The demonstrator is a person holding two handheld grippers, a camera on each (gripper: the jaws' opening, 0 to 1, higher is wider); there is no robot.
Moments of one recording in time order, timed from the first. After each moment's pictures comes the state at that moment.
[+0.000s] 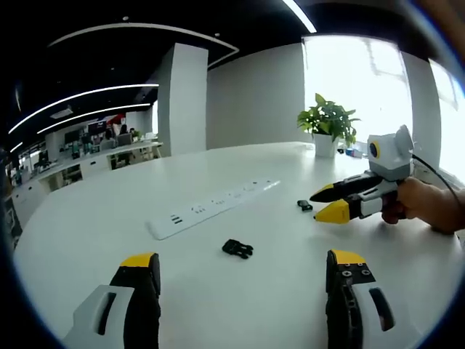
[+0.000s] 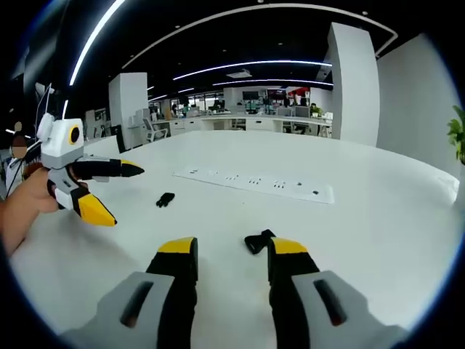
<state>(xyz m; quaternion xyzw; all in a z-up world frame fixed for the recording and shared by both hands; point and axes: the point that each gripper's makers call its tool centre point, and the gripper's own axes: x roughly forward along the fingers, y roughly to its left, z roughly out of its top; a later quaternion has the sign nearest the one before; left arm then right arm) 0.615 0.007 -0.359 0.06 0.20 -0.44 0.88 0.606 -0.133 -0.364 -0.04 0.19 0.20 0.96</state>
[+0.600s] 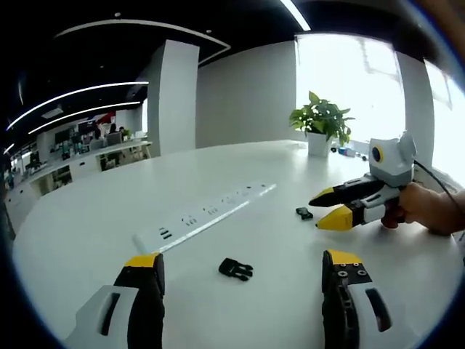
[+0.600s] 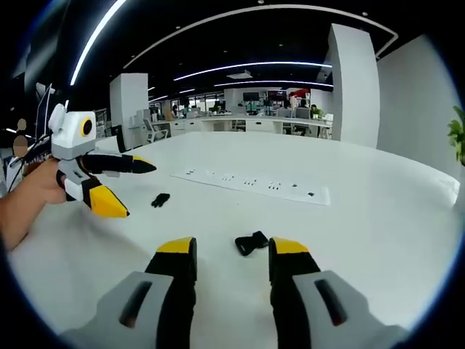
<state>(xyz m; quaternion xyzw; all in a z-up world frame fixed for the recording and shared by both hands) 0.630 -0.009 -0.354 0.06 0.20 -0.46 0.86 0.612 -0.139 -0.362 -0.05 0.18 0.21 0.96</state>
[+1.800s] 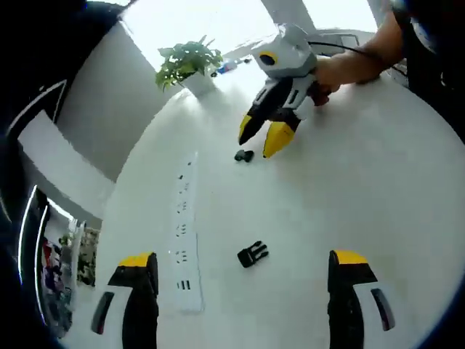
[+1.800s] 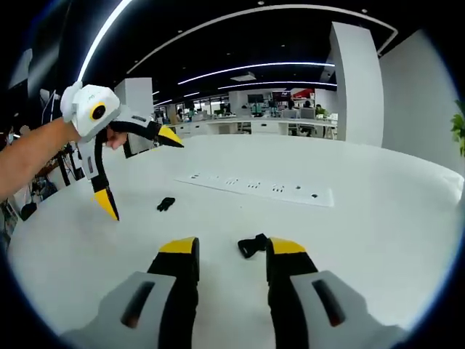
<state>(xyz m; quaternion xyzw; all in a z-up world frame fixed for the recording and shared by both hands) 0.645 0.003 -0.349 0.56 0.13 -0.59 0.57 0.612 -0.139 -0.355 -0.03 0.18 0.22 0.96</state>
